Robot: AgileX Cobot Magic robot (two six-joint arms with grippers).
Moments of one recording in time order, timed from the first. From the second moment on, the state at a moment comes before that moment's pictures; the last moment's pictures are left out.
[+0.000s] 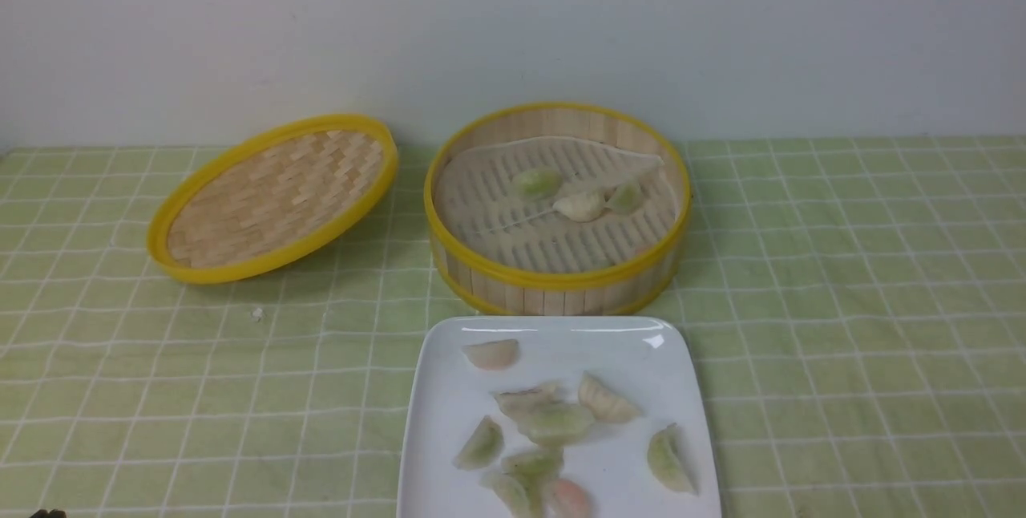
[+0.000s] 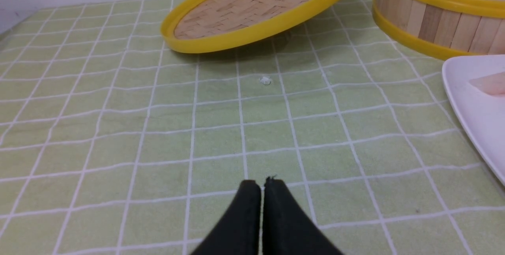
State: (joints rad) right arm 0.22 -0.02 -0.03 -0.14 0.46 0.27; left arm -0.04 -0.01 0.03 -0.02 0.38 0.02
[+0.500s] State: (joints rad) right arm -0.01 -0.02 0.02 -0.18 0.39 0.27; left arm -0.04 -0.01 0.03 -0.02 0.38 0.02
